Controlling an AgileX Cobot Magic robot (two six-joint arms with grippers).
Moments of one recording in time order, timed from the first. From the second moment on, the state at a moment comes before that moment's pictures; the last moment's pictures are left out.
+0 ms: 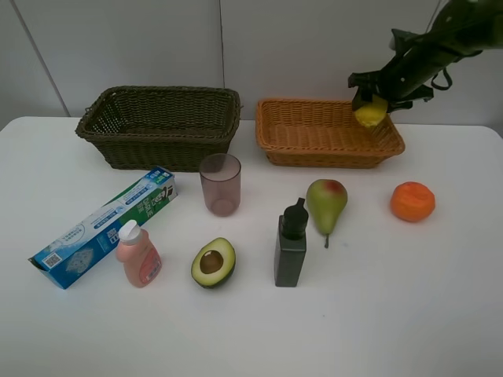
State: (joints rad) left arm -0.22 0.00 -0.42 -0.01 1.07 -0.01; right arm 0.03 2.21 -1.74 0.23 0.61 -0.21
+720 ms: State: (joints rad) left arm -0.22 -0.01 -0.42 -0.01 1.07 -0.01; right arm 0.05 2.26 -1.74 0.24 0.56 -0.25
